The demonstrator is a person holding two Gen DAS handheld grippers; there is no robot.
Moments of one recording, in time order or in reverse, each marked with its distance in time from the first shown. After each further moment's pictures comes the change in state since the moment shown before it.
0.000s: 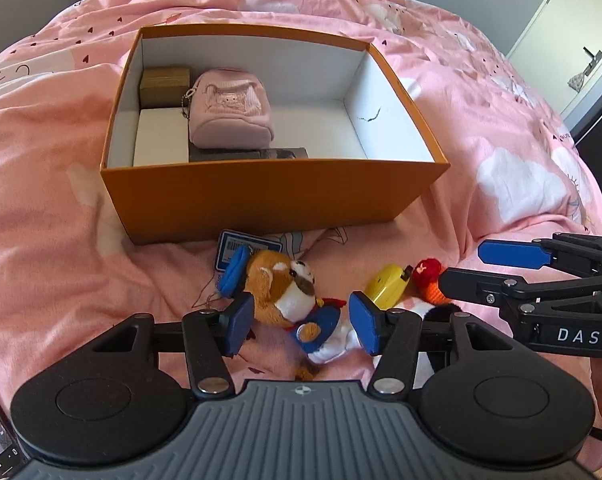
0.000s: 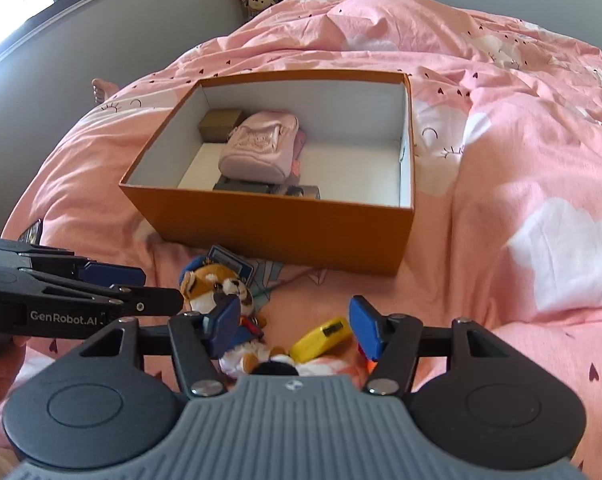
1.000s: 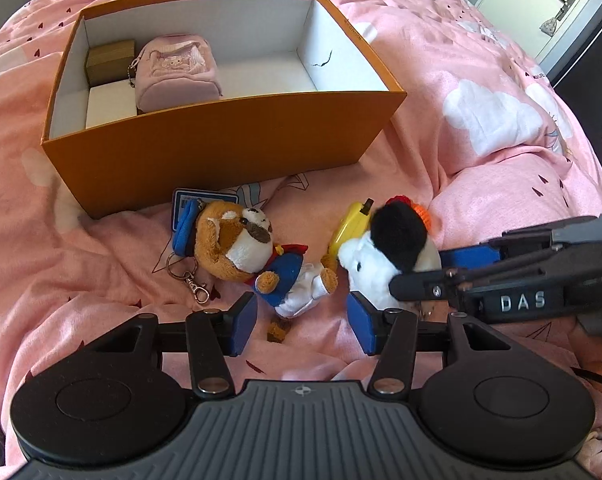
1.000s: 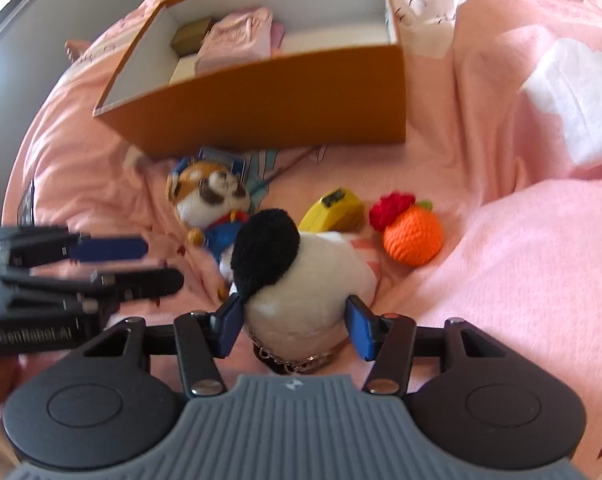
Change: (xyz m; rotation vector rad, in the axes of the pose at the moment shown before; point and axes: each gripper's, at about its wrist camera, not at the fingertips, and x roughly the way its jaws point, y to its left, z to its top) left arm 0.013 -0.027 -0.019 0.107 0.100 -0.039; right arm 0.030 -0.024 -0.039 0.183 0.233 0.087
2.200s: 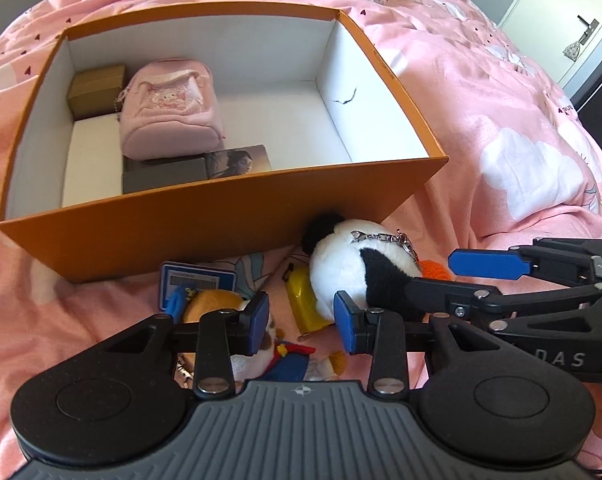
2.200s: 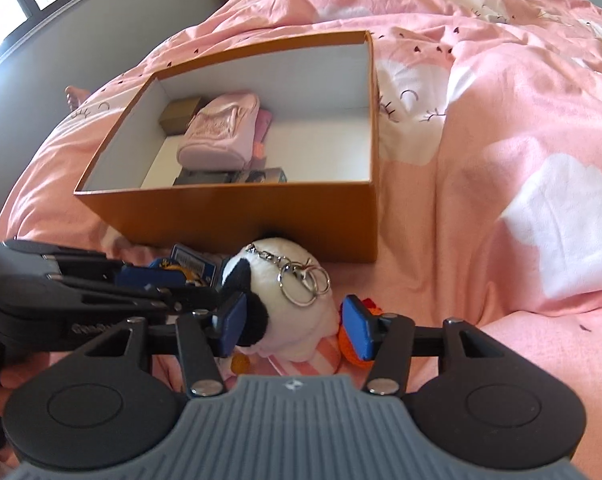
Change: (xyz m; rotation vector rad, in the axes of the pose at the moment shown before) left arm 0.038 0.005 0.053 -0.058 -0.042 0.050; right arm -0.003 -0.015 0.045 -0.096 -0.183 -0.032
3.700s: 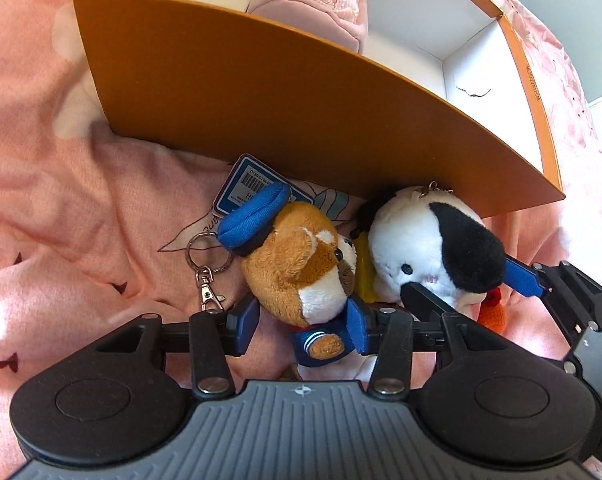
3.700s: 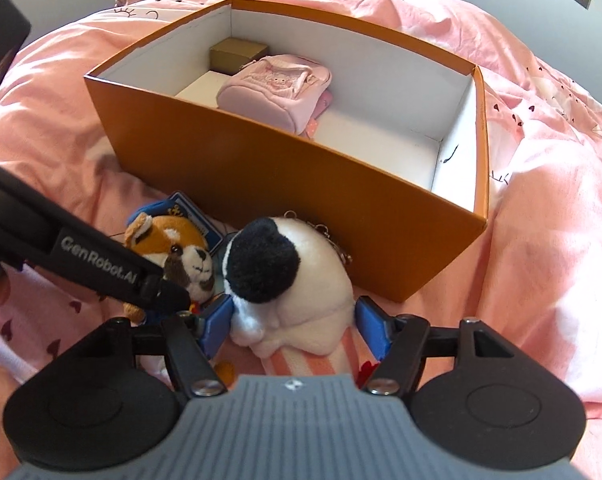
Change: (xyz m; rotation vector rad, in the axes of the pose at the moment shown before) left arm 0.034 0.067 -0.029 -0.435 0.123 -0.019; right arm 0.062 0.050 -0.010 -0.393 -0.011 -0.133
